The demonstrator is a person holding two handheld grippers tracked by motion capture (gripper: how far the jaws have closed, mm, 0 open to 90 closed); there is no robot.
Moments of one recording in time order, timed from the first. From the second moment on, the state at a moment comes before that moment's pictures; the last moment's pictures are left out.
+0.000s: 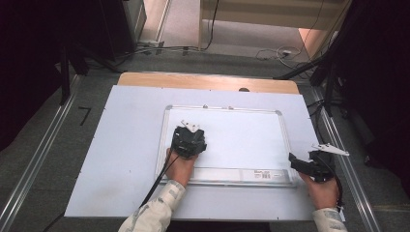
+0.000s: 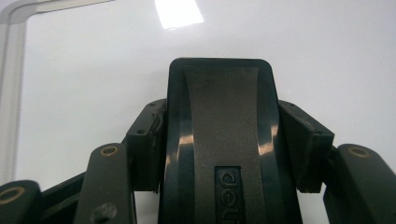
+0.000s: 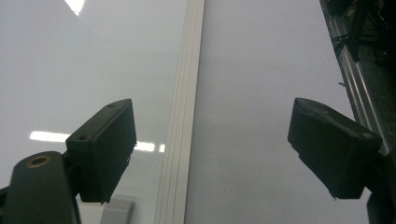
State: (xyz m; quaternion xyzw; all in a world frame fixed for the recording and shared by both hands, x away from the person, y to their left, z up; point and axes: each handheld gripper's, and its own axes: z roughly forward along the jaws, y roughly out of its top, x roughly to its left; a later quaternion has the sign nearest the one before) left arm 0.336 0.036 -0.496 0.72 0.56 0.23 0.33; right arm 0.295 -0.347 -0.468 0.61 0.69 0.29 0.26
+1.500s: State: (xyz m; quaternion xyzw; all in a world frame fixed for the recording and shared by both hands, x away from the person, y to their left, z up) left arm 0.427 0.096 -0.492 0.69 0.61 0.25 0.31; right arm 0.292 -0.354 -0.469 0.61 0.69 0.29 0.25
